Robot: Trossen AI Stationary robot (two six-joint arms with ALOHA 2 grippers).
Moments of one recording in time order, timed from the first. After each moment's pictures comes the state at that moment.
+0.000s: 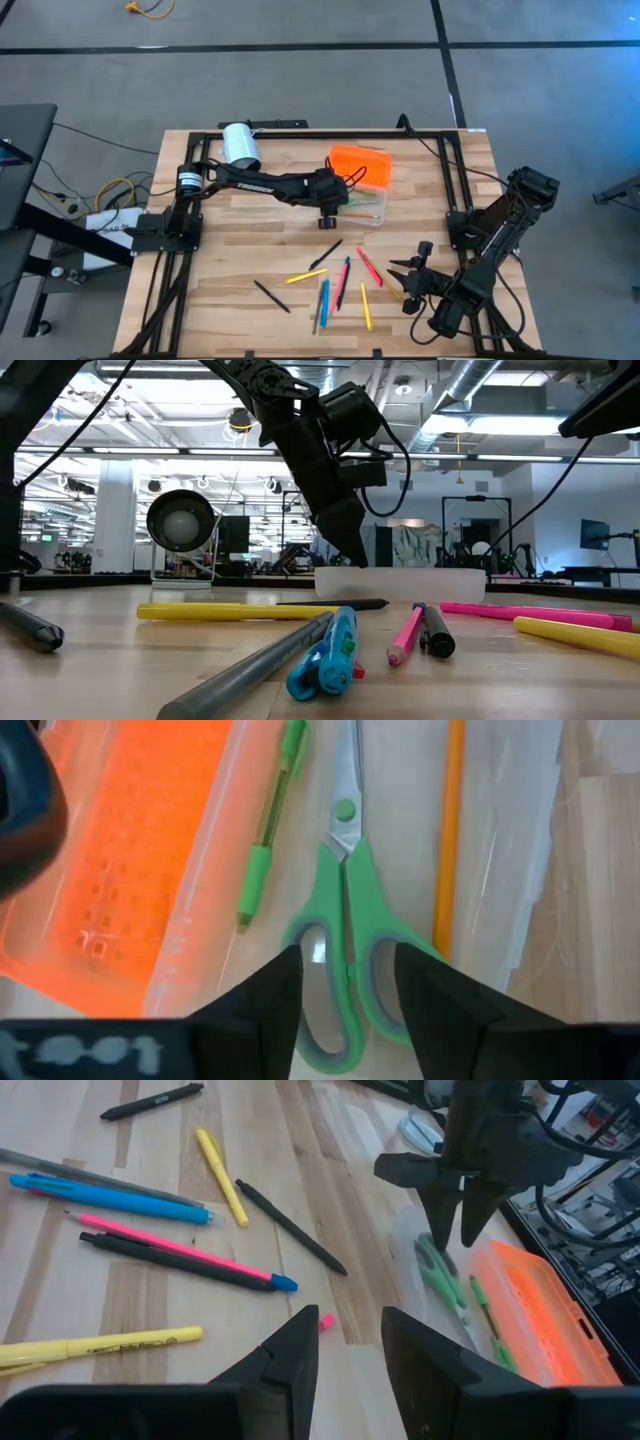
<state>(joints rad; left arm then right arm) 0.11 2.05 1.44 -0.35 -0.20 0.20 0.99 1.53 0.90 -0.76 1.05 0.84</state>
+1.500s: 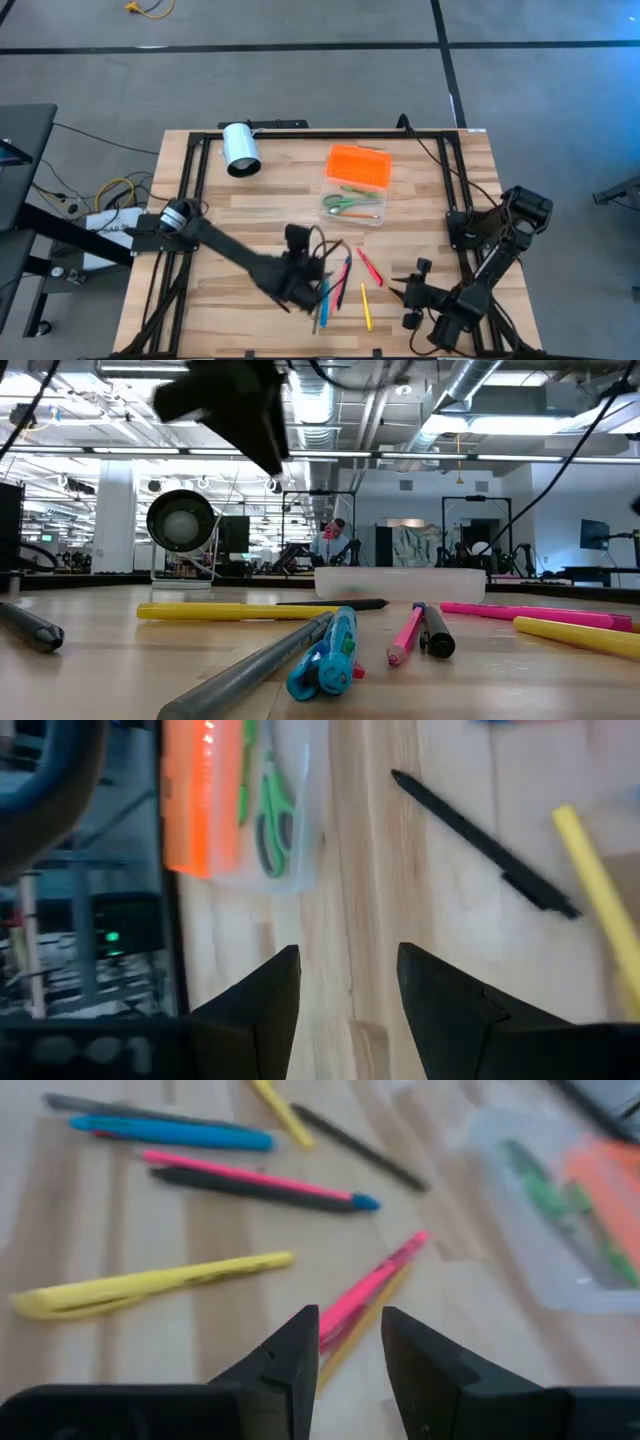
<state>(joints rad) -0.50 2.03 1.70 -1.18 -0.80 -0.29 1.06 1.72 0.91 -0.66 0.91 1.13</state>
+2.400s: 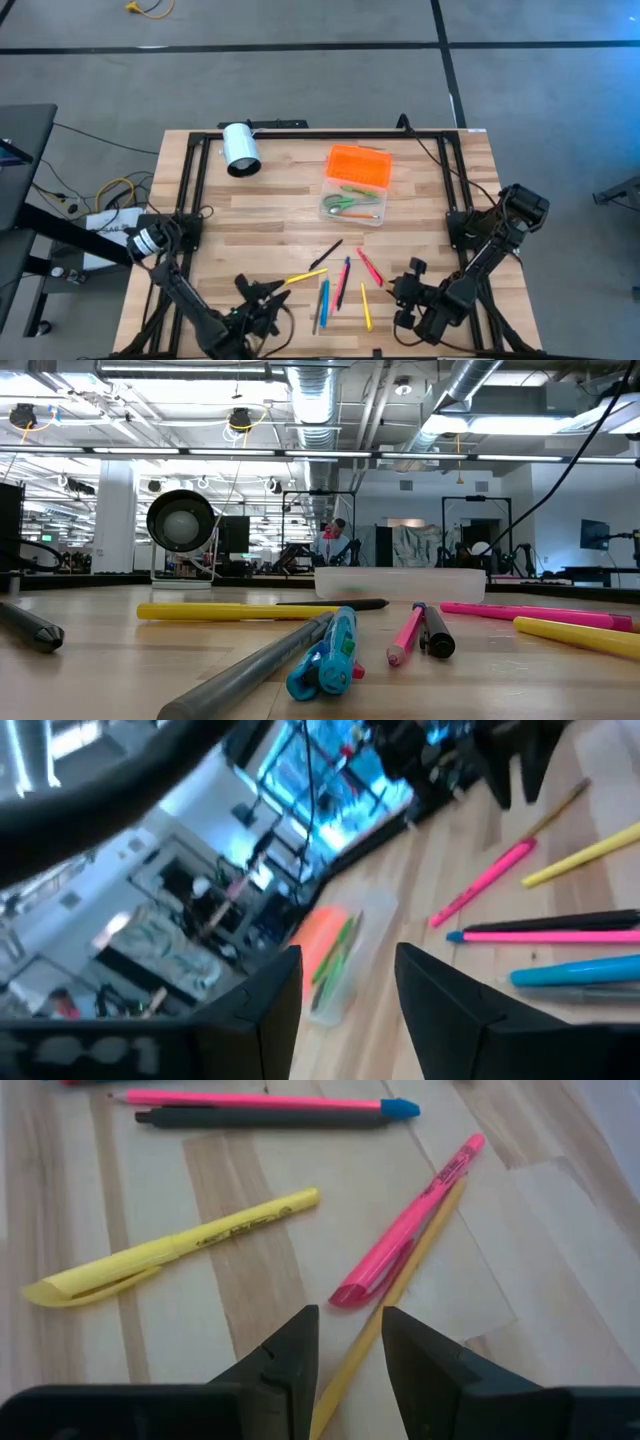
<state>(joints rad) -0.93 2.03 1.35 -0.91 -1.52 -0.82 0.95 1.72 0.91 -0.60 0.68 1.17</state>
